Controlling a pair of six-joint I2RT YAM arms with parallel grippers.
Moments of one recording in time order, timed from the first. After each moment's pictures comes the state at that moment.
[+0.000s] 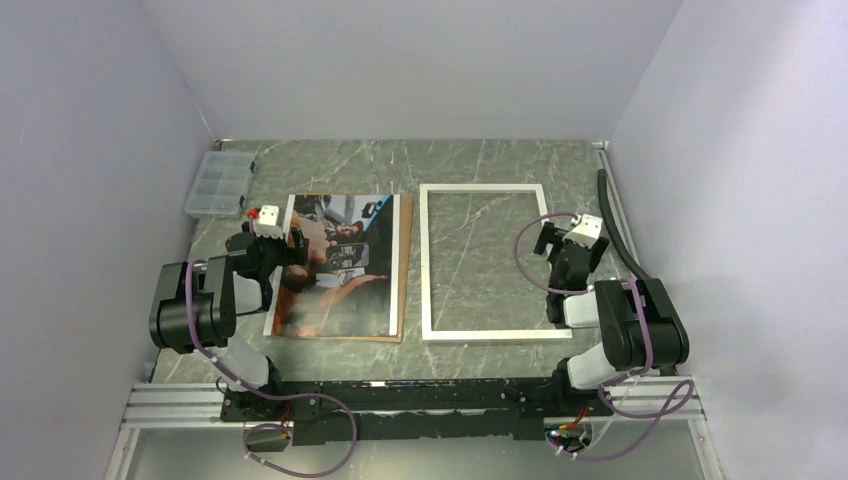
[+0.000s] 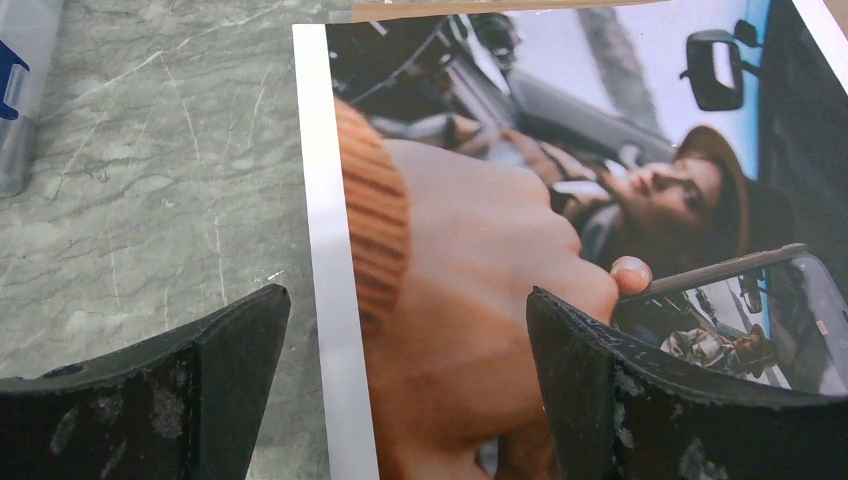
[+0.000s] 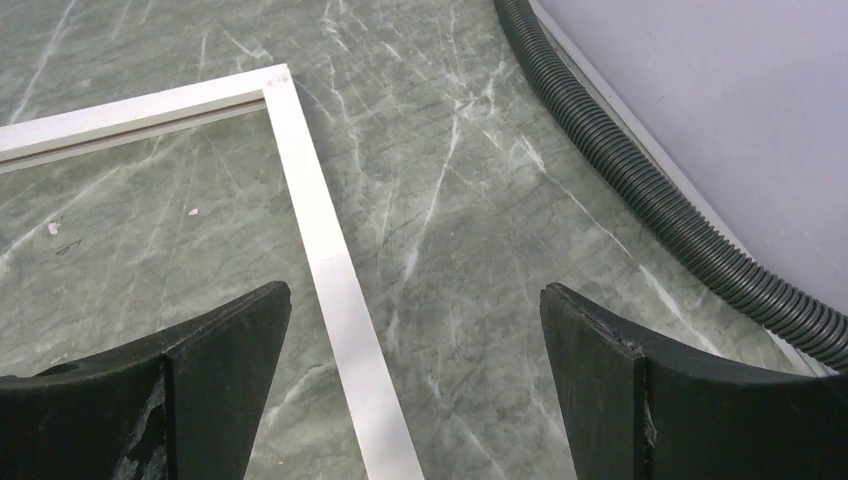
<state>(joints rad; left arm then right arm) 0.17 1.63 0.38 0.94 0.34 0.06 0.04 1.49 0.23 1.10 0.39 0.06</state>
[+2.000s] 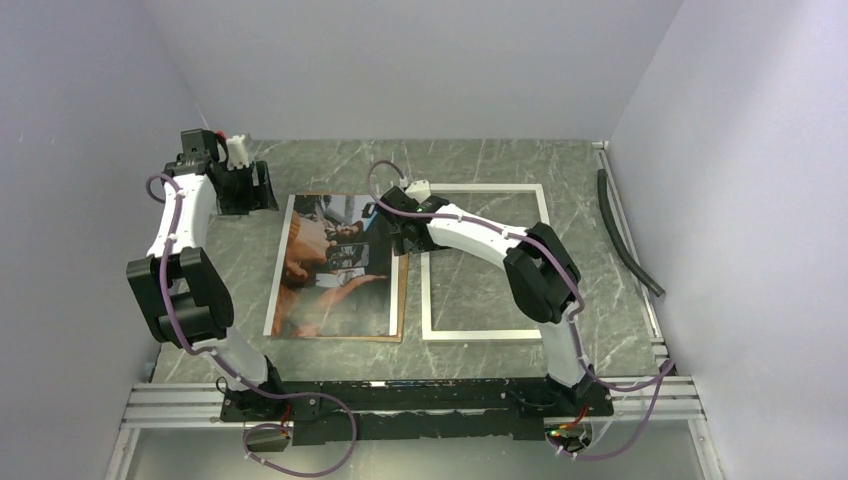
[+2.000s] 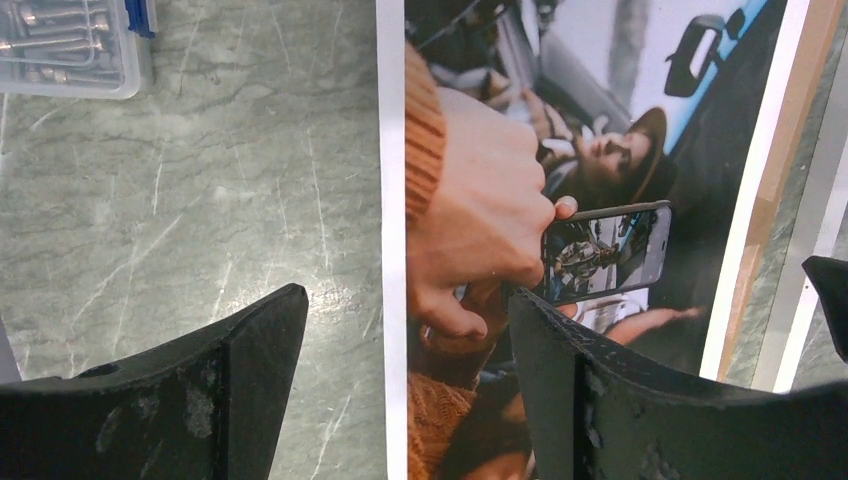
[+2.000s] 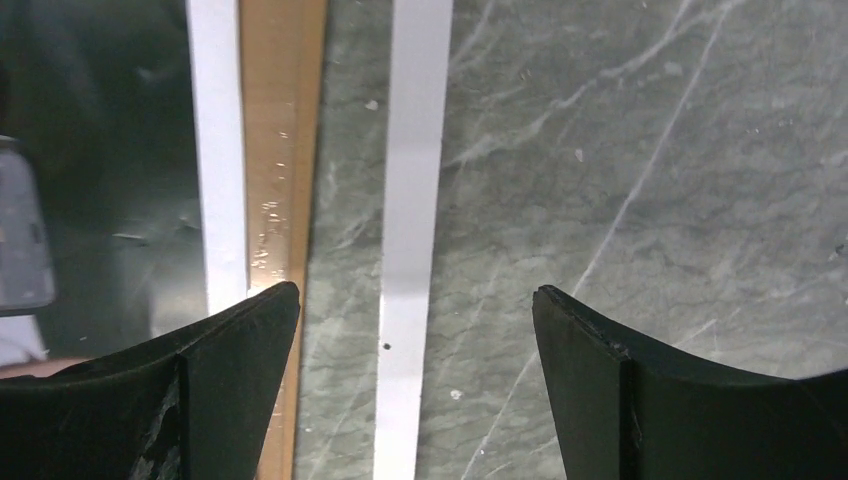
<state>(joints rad) 0.25 1.68 1.48 -0.80 0.31 0.08 0.83 2.05 1.63 -0.73 0.48 0.62</state>
